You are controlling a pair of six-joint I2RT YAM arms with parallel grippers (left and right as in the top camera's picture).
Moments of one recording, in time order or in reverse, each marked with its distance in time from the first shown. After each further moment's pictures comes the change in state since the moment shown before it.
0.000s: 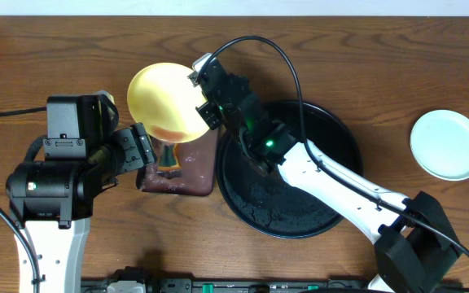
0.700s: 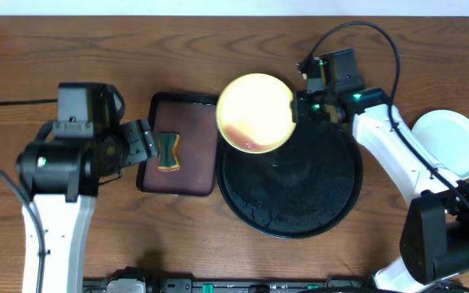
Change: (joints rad) left arm 0.000 0.064 0.000 0.000 0.001 0.000; right arm -0.486 -0.018 -0.026 -0.574 -0.510 0.296
